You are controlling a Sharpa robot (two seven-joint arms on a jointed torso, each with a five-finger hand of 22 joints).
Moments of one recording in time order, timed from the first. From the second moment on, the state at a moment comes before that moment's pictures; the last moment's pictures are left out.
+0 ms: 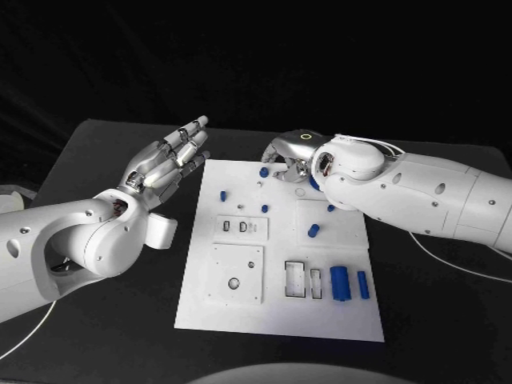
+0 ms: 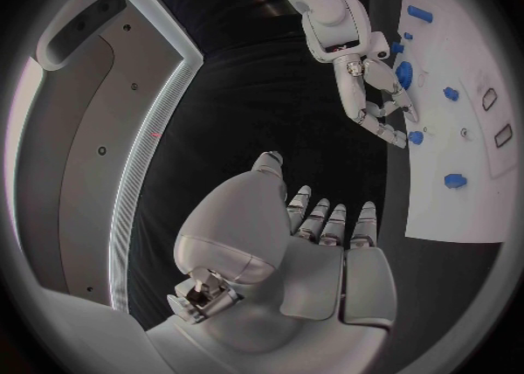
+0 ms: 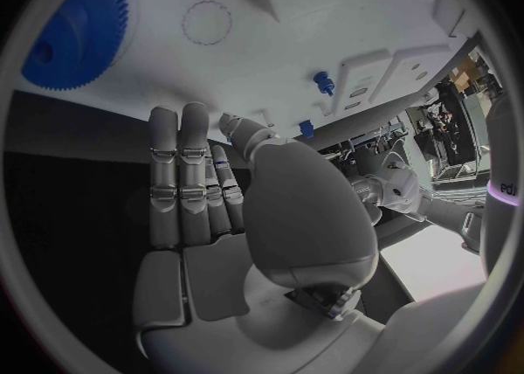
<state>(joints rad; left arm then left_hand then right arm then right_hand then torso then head) 1.32 -1.07 -0.19 1.82 -0.03 -0.32 0.57 1.35 0.26 -0.21 0.28 0.55 0.23 0.06 0.05 0.03 0.02 0.08 0.09 0.02 0.00 0.10 0.00 0.00 0.16 0.00 0.25 0.00 0.00 1.34 -0.51 -0.12 1.25 -1.66 -0.24 -0.12 1.41 -0.11 0.38 0.03 0.23 0.87 0.11 0.07 0.16 0.91 0.09 0.07 0.07 1.29 -0.01 0.69 0.50 0.17 1.11 0.09 0.84 0.74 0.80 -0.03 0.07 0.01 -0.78</state>
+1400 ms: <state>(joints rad) 1.32 -1.07 -0.20 1.81 -0.02 -0.30 0.55 1.36 0.26 -0.21 0.28 0.55 0.24 0.06 0.05 0.03 0.02 0.08 0.09 0.02 0.00 0.11 0.00 0.00 0.16 0.00 0.25 0.00 0.00 1.36 -0.83 -0.12 1.46 -1.61 -0.19 -0.23 1.23 -0.11 0.17 0.18 0.18 0.83 0.07 0.07 0.15 1.46 -0.01 1.57 1.31 1.47 -0.07 1.57 1.31 0.08 1.40 0.04 1.36 1.31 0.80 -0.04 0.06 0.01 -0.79</state>
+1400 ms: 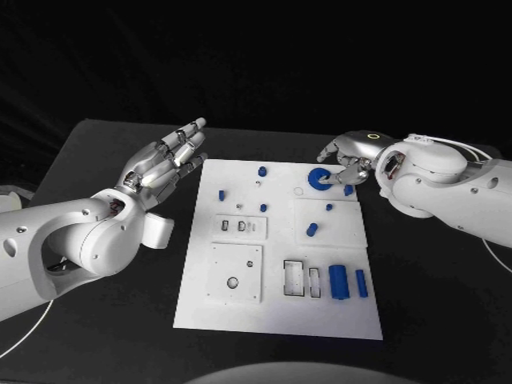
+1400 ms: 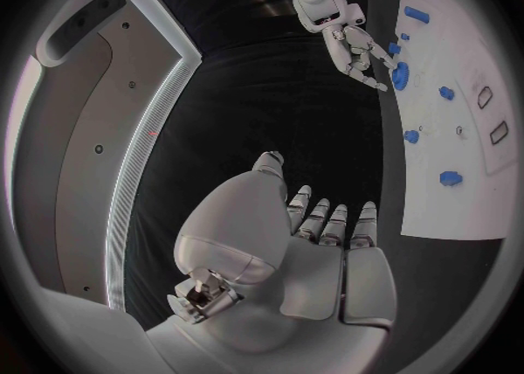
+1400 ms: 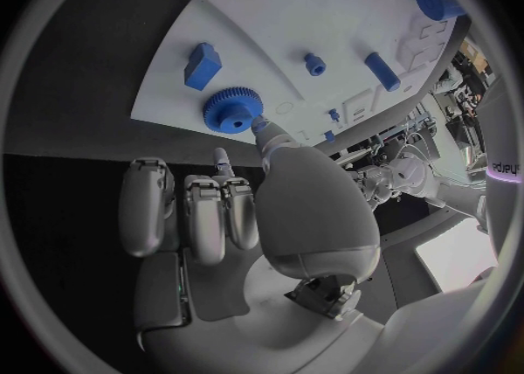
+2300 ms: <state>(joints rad) 1.32 -1.07 -0.20 1.81 -0.02 -0.29 0.54 1.36 0.26 -0.20 0.28 0.55 0.24 0.06 0.05 0.03 0.02 0.08 0.09 0.02 0.00 0.12 0.00 0.00 0.16 0.00 0.25 0.00 0.00 1.34 -0.81 -0.12 1.43 -1.61 -0.20 -0.22 1.26 -0.09 0.20 0.14 0.30 0.95 0.08 0.12 0.18 1.46 -0.01 1.57 1.31 1.47 -0.07 1.57 1.31 0.08 1.36 0.04 1.31 1.31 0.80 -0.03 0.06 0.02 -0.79</state>
